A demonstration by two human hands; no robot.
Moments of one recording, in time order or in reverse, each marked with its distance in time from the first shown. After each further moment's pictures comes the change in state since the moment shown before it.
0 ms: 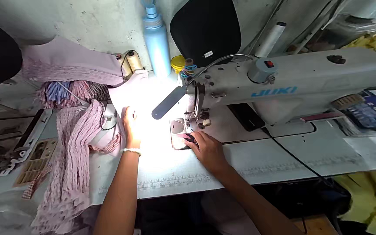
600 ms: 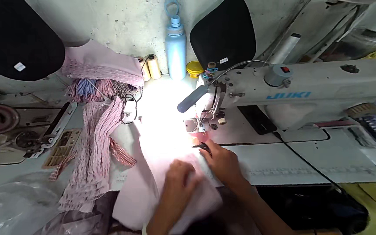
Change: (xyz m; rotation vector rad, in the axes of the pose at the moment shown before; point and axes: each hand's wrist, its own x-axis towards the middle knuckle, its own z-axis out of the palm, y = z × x) left_hand -0.181 0.039 -0.038 0.196 -0.535 0.246; right_hand -0.022 -0.031 -0.026 -0.027 -0.167 0.177
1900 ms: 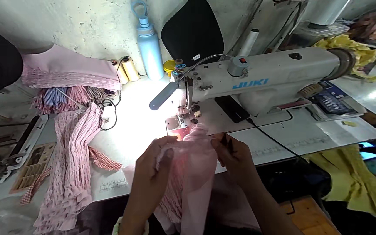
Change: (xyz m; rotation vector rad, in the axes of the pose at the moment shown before) left_hand 0.031 0.053 -0.053 -0.304 0.135 0.301; right_hand -0.017 -0.005 -0.087 0.817 0.173 0.054
